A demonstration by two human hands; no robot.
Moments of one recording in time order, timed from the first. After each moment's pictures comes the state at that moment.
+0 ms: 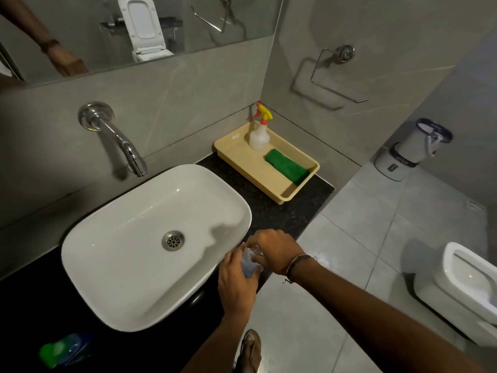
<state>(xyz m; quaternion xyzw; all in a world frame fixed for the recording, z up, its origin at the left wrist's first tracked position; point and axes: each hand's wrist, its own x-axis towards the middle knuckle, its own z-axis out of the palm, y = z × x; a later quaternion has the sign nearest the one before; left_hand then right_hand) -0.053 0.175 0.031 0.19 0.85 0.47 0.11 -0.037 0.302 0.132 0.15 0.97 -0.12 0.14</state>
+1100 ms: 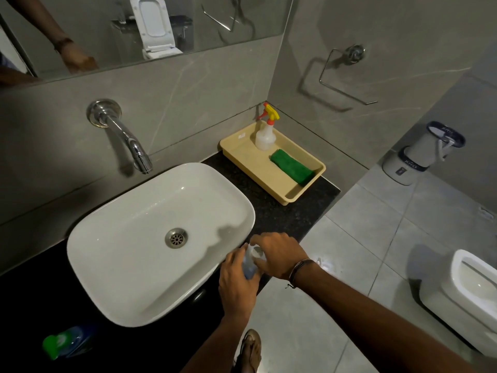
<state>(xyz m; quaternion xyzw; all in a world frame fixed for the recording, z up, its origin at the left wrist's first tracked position) -0.051 0.173 0.033 0.19 0.85 0.48 0.10 -0.034 0.306 0.116 0.16 0.97 -0.13 0.14</state>
